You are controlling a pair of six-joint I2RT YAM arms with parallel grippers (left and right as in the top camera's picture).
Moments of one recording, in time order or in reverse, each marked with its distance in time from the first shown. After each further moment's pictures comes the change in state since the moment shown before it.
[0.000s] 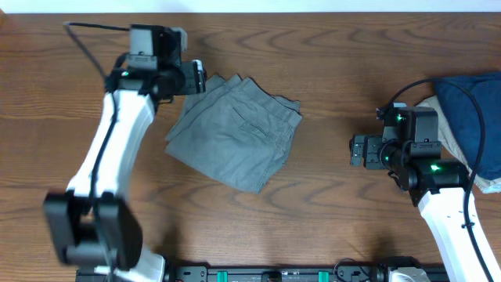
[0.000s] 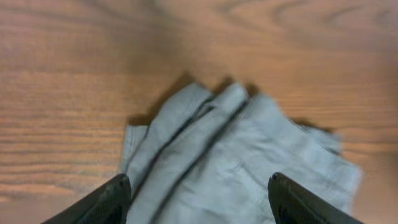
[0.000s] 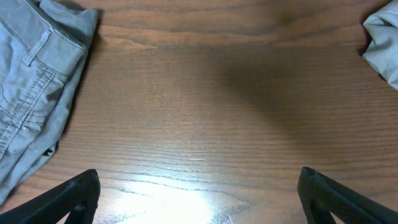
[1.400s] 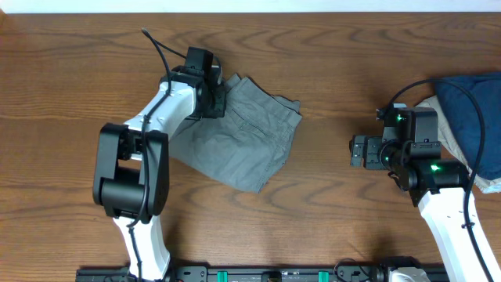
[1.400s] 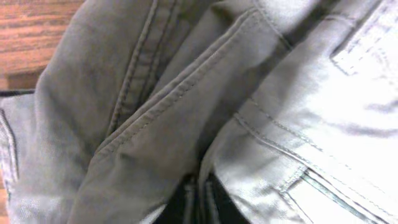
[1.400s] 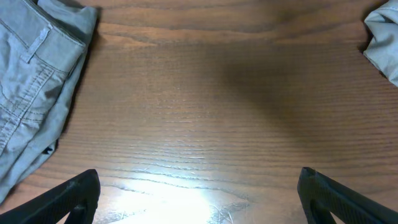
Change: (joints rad) left arm -0.127 0.323 -0.006 0.028 -0.099 0.056; right arm 0.000 0.000 0.000 -0.006 0.000 0.001
